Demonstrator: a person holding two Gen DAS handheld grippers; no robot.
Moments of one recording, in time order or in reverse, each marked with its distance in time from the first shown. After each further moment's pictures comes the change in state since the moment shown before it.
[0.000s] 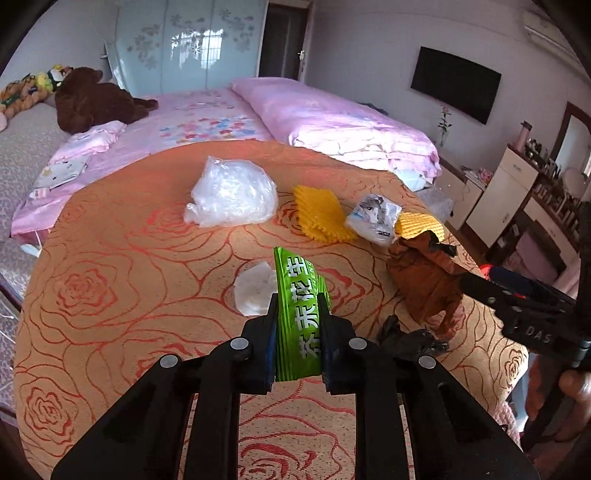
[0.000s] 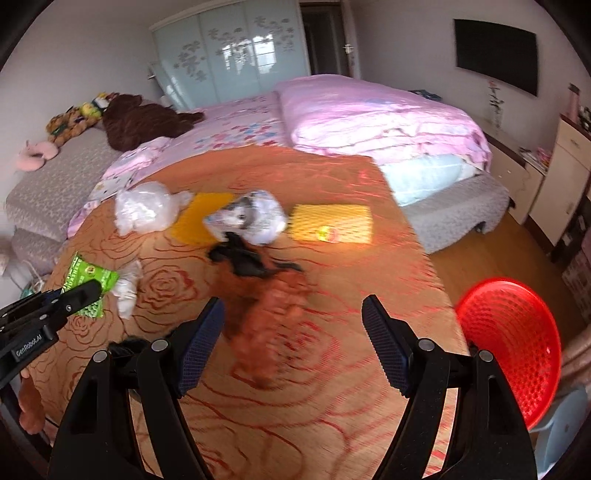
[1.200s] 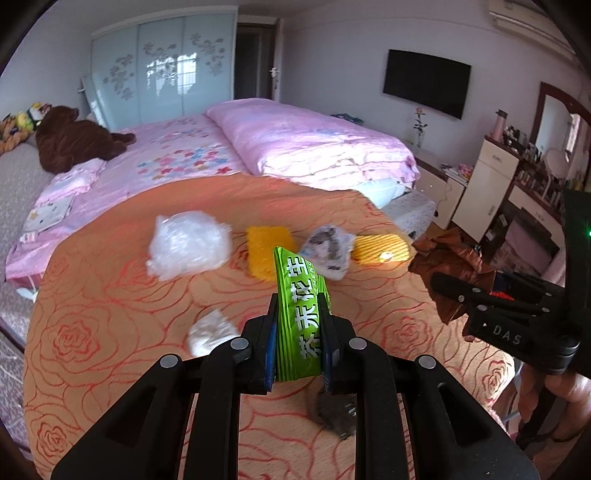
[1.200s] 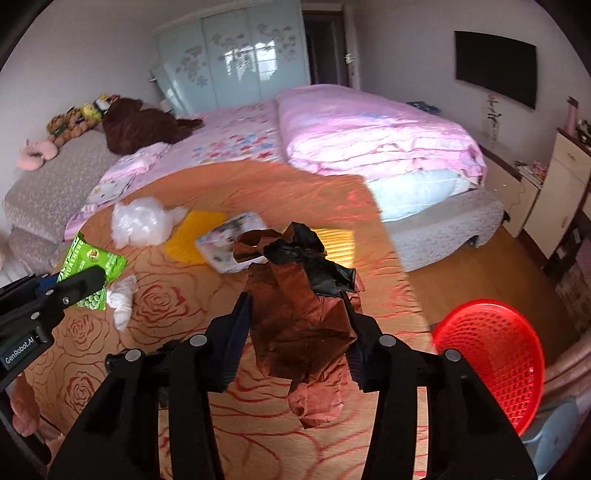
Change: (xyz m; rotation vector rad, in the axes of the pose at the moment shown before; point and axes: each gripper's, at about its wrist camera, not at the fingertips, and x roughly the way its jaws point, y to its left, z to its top) left arm -0.008 -0.051 0.023 0.120 -0.069 -0.040; right arm -0.020 -0.025 0.017 -0.007 -0.040 -0.039
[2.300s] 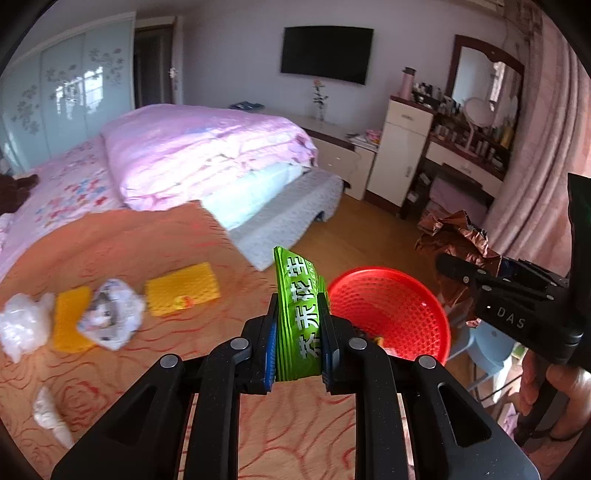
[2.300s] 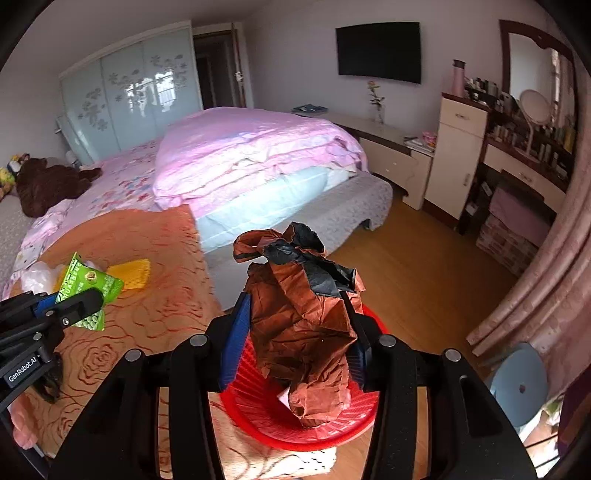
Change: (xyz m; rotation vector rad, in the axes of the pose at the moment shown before) left arm 0.062 -0.184 0.028 0.219 0.059 -0.285; right arm -0.071 -0.167 -0.032 0.236 -0.069 -0.314
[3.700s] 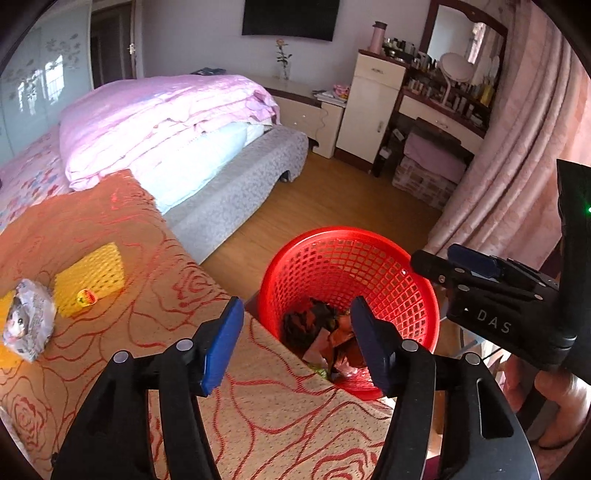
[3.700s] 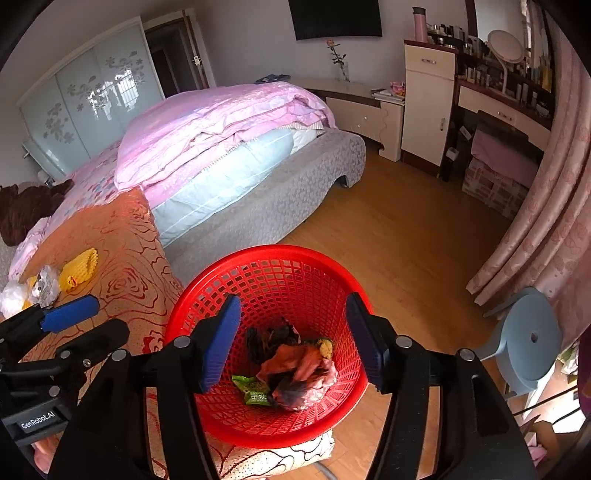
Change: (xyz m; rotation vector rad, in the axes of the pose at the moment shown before) left arm 0.069 -0.037 -0.010 0.065 0.151 -0.087; right arm 0.047 -0.043 -0.029 0.146 0.114 -0.039
